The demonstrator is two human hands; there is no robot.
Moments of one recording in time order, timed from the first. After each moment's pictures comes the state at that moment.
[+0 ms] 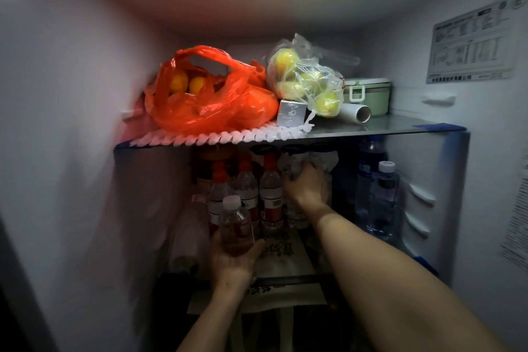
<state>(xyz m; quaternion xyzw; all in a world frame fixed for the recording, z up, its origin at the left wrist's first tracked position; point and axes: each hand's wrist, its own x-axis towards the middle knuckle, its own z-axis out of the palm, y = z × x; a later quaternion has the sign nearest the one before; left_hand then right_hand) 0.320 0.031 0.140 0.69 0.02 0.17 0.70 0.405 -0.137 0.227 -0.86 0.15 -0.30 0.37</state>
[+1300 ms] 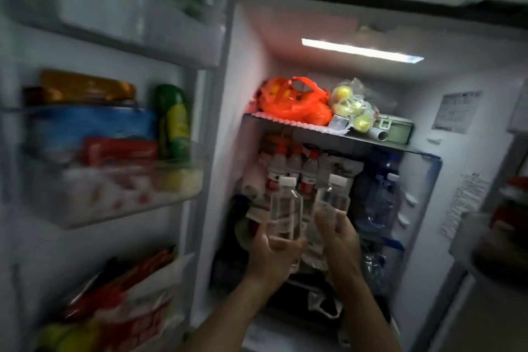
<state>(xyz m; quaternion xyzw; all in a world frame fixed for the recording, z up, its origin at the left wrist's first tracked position) 0.040 0.058 0.138 0.61 -0.06 0.10 0.78 0.050 -0.079 0.176 -0.66 -0.13 -0.18 0.71</state>
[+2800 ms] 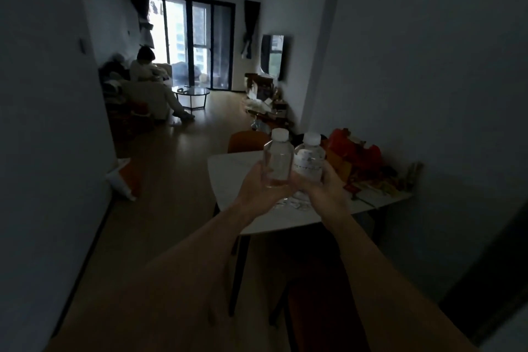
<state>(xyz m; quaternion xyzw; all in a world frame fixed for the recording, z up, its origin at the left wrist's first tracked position) -0.417 0.652 0.138 0.70 0.28 0.42 0.51 -0.277 0.589 0.141 -0.55 -0.46 0.25 0.65</state>
